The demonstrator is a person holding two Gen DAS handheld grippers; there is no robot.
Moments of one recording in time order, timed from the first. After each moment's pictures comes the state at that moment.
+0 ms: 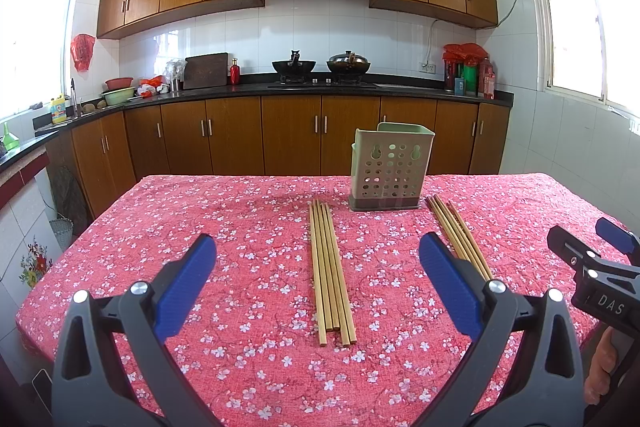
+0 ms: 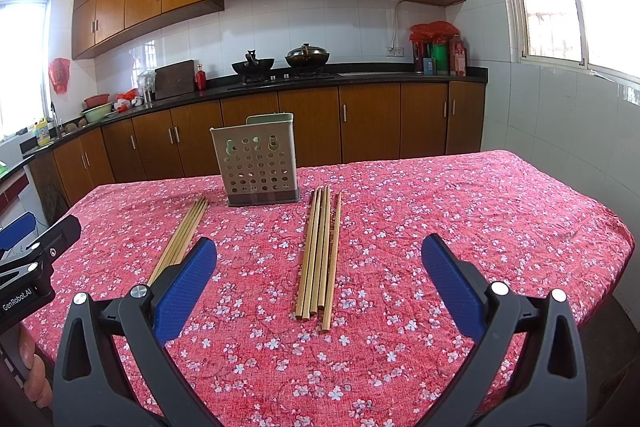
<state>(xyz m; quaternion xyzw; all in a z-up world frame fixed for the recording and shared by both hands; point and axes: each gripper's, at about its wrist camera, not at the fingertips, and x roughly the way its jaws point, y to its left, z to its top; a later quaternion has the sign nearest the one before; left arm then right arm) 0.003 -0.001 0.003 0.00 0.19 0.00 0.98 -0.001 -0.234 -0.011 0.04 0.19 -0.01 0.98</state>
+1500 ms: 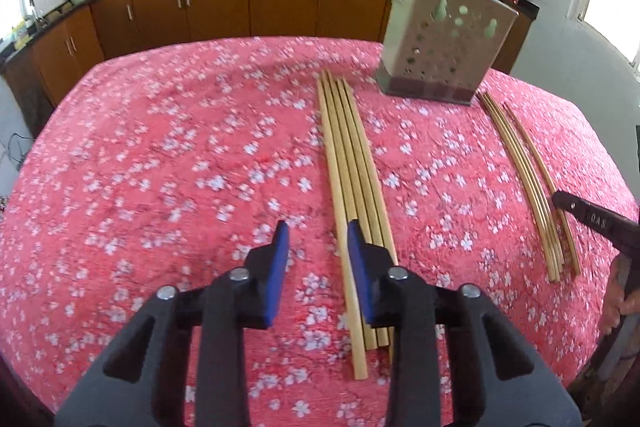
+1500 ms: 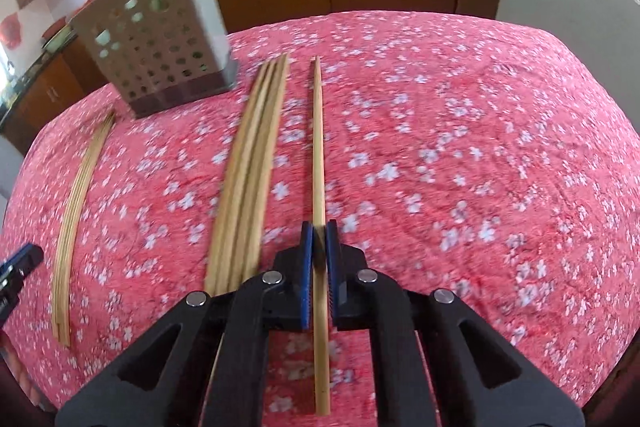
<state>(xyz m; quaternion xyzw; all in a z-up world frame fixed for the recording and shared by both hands) 0.151 0.023 -0.079 -0.03 0.44 -0.03 0.89 0.185 -0.283 -0.093 0.08 0.46 -0.01 0.88</state>
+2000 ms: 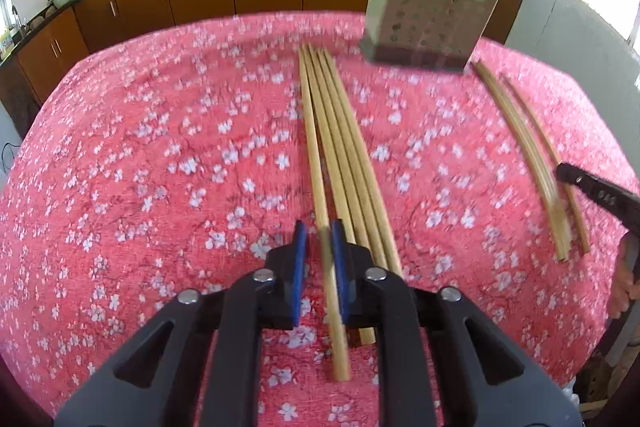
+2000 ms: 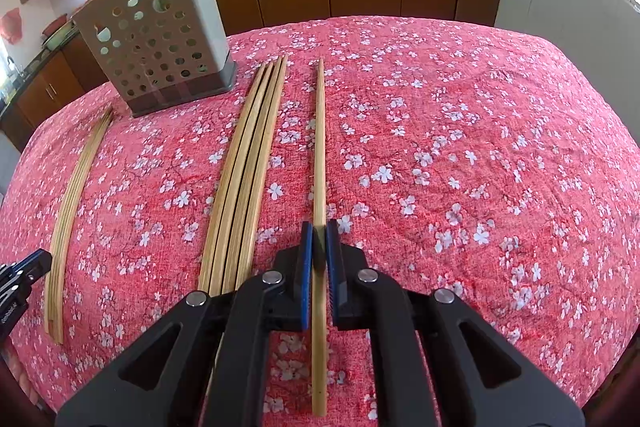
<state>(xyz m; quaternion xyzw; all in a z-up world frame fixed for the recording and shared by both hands) 0.157 0.015 -0.097 0.00 0.48 -0.04 0.88 0.181 -0.280 -0.092 0.06 0.46 -0.01 0.89</state>
